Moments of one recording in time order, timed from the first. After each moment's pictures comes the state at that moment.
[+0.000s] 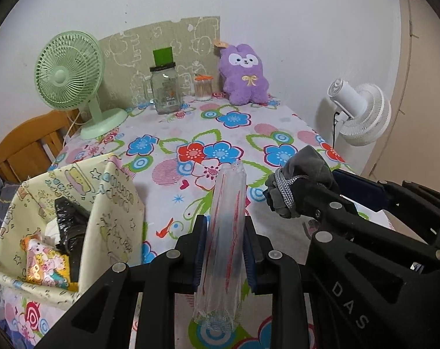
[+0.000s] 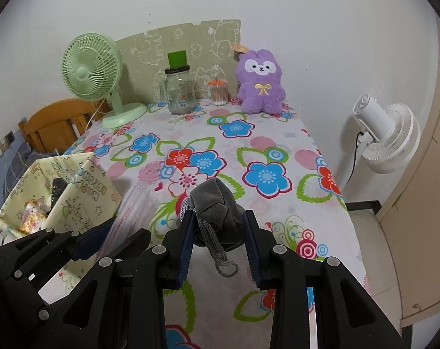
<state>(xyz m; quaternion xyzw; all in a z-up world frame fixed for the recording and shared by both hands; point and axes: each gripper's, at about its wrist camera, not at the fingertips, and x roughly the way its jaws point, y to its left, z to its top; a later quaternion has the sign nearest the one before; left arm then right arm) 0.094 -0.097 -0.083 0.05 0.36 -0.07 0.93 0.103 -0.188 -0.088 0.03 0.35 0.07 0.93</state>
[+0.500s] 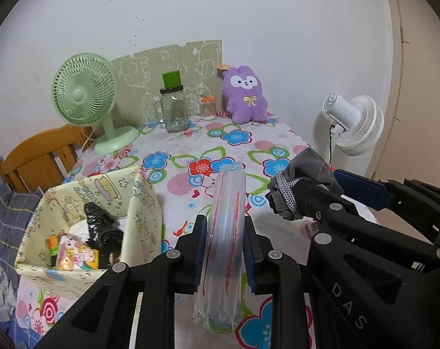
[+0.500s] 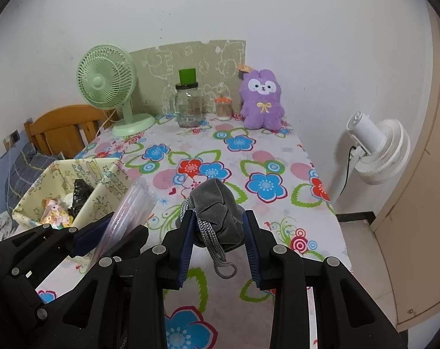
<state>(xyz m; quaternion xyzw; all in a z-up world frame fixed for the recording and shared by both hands) 0.054 -0.089 -0.056 0.06 0.32 -0.07 0.94 0.061 -0.179 -0.057 0.02 0.32 0.07 0.94</state>
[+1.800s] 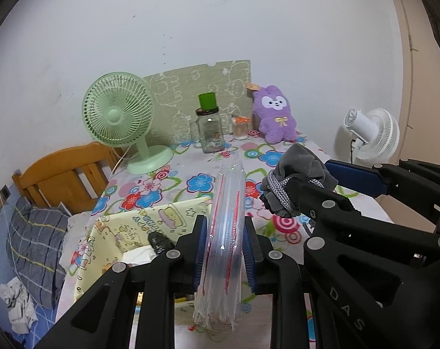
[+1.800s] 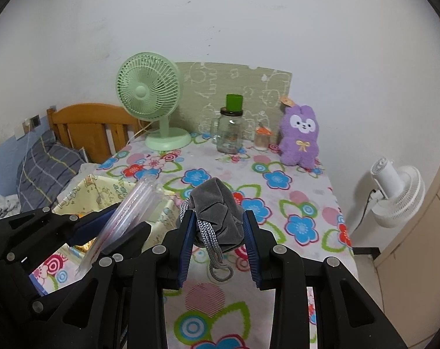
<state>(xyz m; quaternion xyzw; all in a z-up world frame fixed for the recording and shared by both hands) 0.063 -0.017 -0.016 0.08 0.30 -0.03 0.95 0.074 -0.102 -0.007 -0.04 0.29 0.12 0.95</state>
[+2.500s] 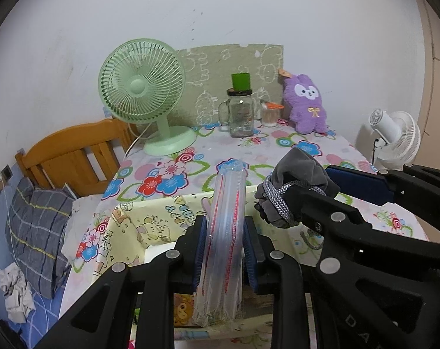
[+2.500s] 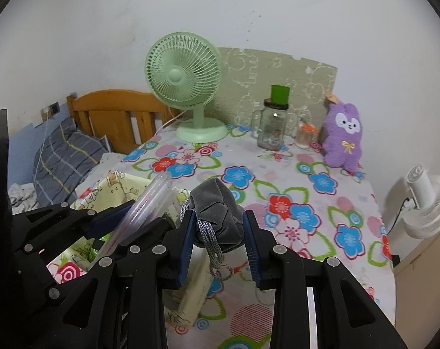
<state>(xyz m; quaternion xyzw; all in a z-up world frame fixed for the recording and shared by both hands) 0.099 0.044 -0.039 0.05 0.32 -0.01 0.94 0.113 -0.036 -0.024 -0.04 0.31 0.19 0.93</state>
